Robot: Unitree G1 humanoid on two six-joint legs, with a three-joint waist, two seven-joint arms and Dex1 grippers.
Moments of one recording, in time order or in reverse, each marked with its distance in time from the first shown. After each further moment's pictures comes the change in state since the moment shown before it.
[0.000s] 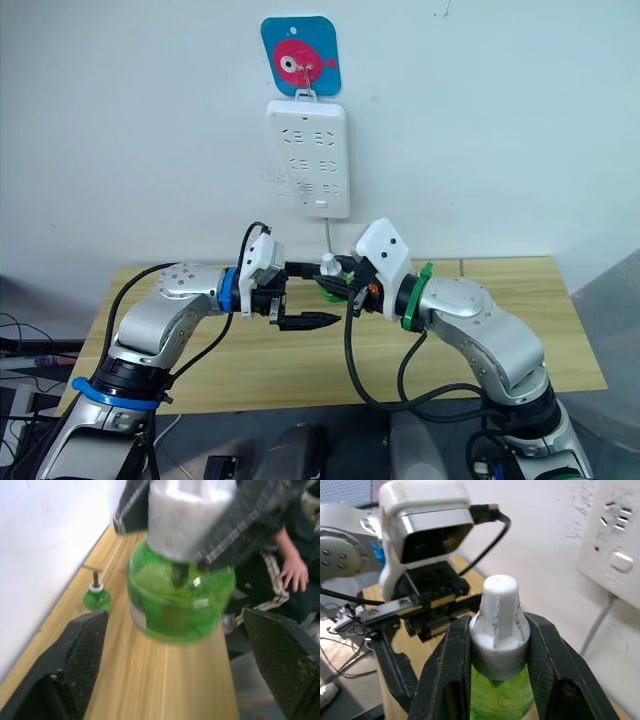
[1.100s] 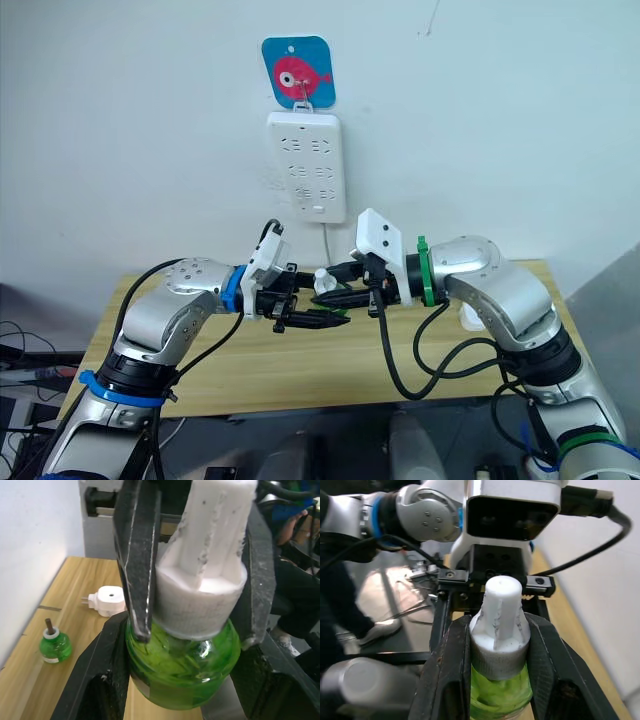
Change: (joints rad) left arm -0.018 0.010 -0.033 -0.056 -0.042 0.017 -0.097; right arm -0.231 -0.197 0.080 0.254 0.067 -0.138 0.503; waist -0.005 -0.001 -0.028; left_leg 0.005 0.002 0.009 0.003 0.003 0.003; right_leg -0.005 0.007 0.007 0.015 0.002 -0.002
